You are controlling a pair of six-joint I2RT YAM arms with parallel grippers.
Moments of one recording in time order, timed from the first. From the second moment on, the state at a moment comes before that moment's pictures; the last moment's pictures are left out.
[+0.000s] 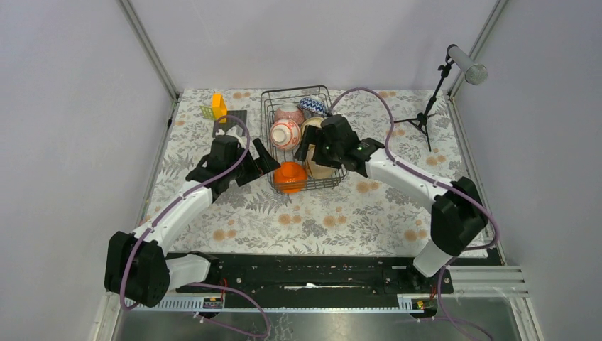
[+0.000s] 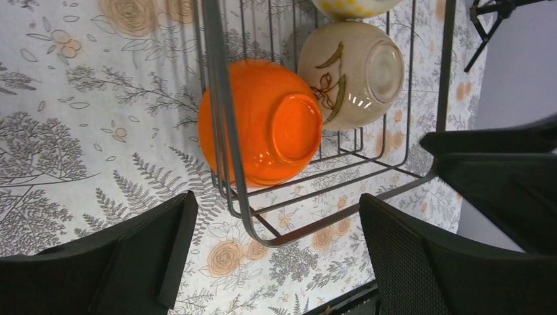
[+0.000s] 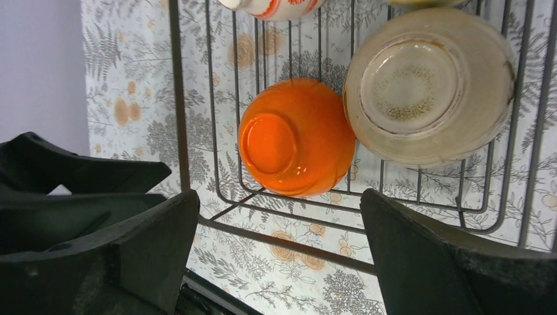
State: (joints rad) left arm -0.33 1.20 0.81 -0.29 0.21 -0.74; right arm 0.69 1.61 1.27 -0.35 0.00 0.77
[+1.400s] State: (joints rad) left arm -0.33 1.11 0.76 -0.26 0.27 -0.68; right arm 0.71 1.90 1.27 -0.18 -0.11 0.95
